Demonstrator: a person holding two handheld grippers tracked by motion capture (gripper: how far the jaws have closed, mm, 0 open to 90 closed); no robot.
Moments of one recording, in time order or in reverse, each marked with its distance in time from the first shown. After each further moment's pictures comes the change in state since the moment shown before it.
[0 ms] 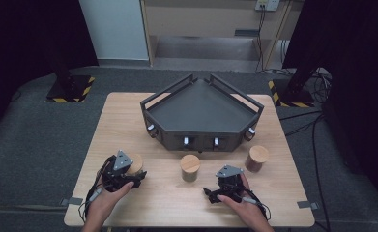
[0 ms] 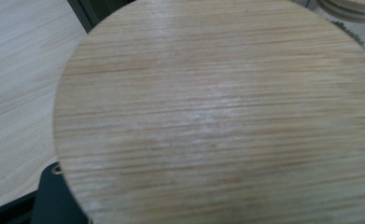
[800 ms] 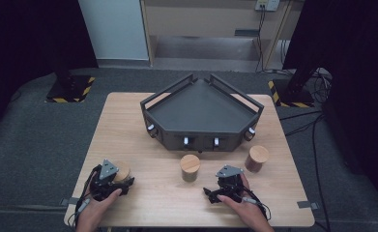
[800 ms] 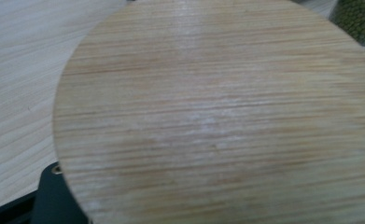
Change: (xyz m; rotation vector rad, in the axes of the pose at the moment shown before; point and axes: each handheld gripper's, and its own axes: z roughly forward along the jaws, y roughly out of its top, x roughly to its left) left arm 0.011 -0.047 -0.007 -0.007 0.047 -0.082; right arm 0.000 0.000 0.000 0.000 0.000 0.000
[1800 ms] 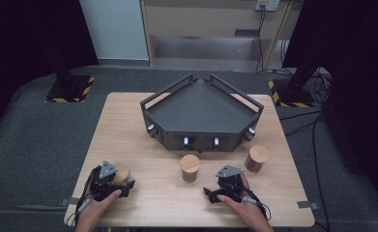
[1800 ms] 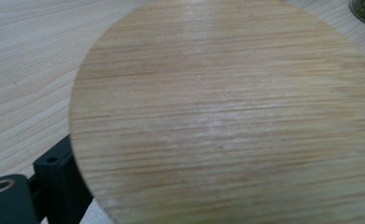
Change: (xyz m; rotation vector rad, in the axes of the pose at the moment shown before) left arm 0.010 -0.015 0.014 0.025 -0.004 -0.059; right arm 0.000 0.000 0.000 0.000 0.000 0.000
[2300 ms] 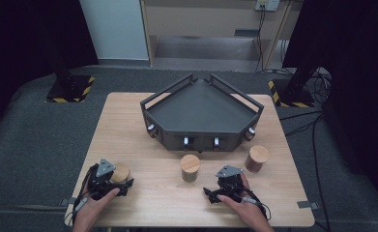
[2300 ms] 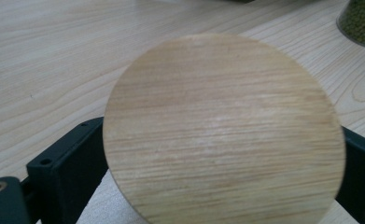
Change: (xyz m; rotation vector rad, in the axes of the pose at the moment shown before) left arm 0.001 0.006 -0.011 -0.016 -0.002 -0.003; right arm 0.000 0.000 0.000 0.000 0.000 0.000
